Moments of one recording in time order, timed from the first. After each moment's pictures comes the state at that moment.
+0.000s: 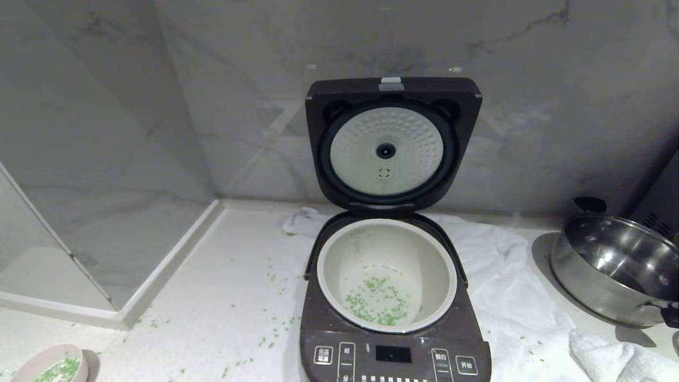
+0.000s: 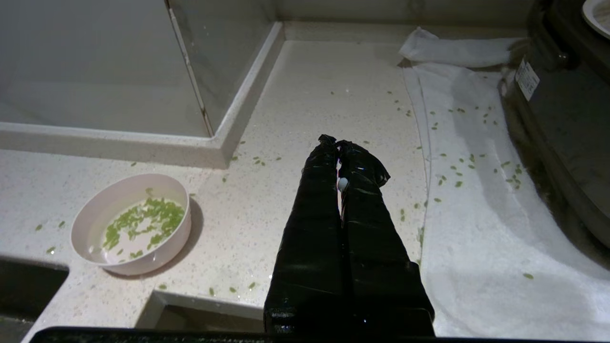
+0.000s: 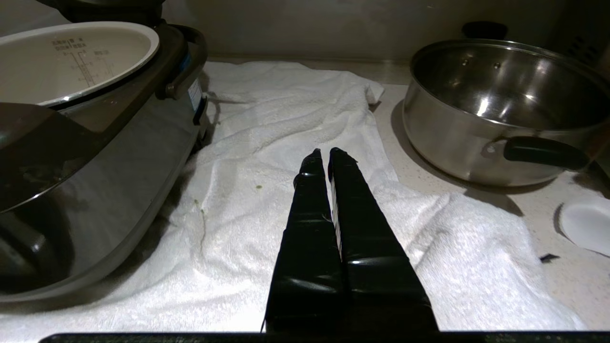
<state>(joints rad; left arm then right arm) 0.00 0.00 -0.01 0.03 0.00 0.04 0.01 0.00 0.00 0.01 0.00 0.00</state>
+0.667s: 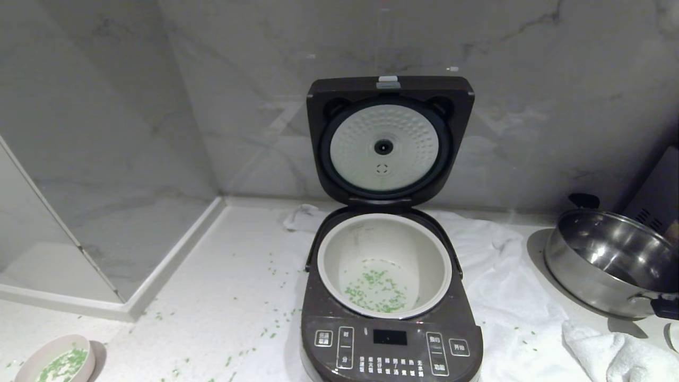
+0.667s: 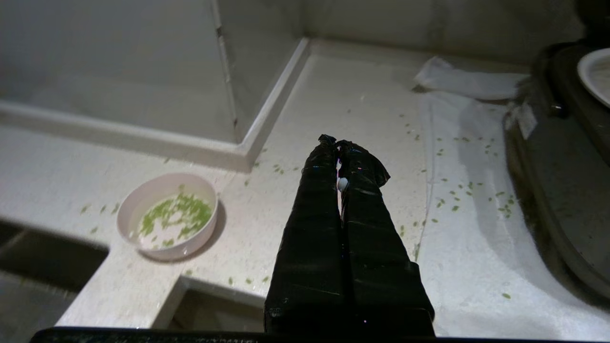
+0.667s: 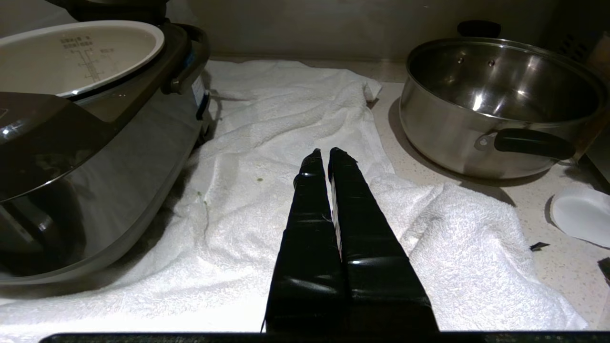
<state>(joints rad) 0.00 0.11 -0.22 0.12 0.08 -0.02 0.01 0.00 0.00 0.01 0.00 0.00</state>
